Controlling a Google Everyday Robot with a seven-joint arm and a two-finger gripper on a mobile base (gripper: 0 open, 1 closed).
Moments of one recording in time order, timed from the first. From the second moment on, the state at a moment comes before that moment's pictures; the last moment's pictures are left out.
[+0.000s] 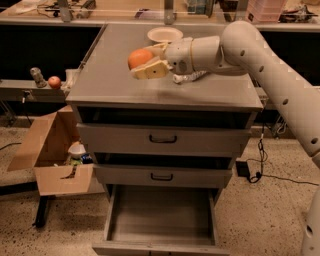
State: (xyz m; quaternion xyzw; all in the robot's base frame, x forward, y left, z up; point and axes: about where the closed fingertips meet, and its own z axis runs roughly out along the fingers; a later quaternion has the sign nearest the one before) arm 0.697 0.026 0.927 -0.51 0.60 0.33 0.52
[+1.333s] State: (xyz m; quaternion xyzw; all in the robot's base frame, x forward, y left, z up) arm 0.612 0.041 0.861 -0.64 0.52 0.33 0.47
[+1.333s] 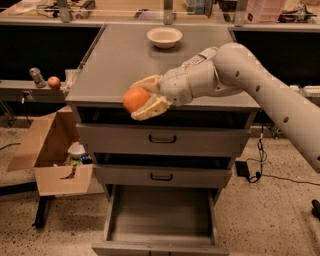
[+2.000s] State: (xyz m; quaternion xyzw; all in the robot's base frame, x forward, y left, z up) arm 0.579 0.016 0.773 -0.60 0.56 0.32 0.47
